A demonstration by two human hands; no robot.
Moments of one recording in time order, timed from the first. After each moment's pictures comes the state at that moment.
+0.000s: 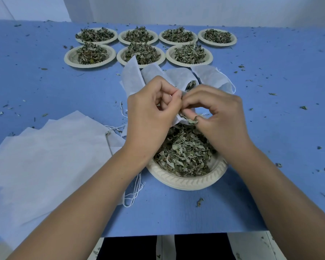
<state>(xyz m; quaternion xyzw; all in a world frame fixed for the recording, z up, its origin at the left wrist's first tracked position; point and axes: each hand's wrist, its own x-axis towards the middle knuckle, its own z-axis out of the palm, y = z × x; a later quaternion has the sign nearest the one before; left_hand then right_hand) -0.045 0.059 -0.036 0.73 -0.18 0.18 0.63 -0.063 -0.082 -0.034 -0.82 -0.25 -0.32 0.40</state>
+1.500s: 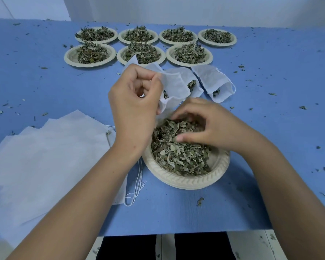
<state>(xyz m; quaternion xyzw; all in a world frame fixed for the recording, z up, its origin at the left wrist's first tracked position) -0.041 0.069 -0.024 0.69 -0.12 0.25 0.67 -0.058 -0.099 -0.031 -0.92 -0.22 0.01 0.32</state>
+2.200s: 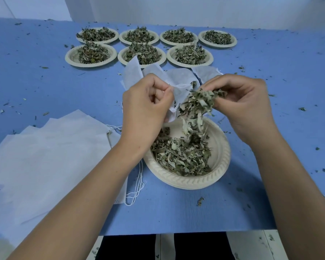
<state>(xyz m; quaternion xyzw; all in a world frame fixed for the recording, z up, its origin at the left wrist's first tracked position) -0.035 0.068 -0.033 0.75 -0.15 0.15 0.63 -0.063 -0.106 -0.014 -0.72 -0.20 -0.18 0.64</state>
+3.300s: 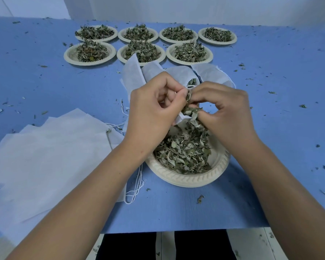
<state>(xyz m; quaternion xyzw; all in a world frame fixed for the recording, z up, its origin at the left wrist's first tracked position) -0.046 0.062 -0.031 0.73 -0.23 0.15 0.63 -0.061 -0.091 -0.032 -0.84 -0.25 -0.33 0.36</state>
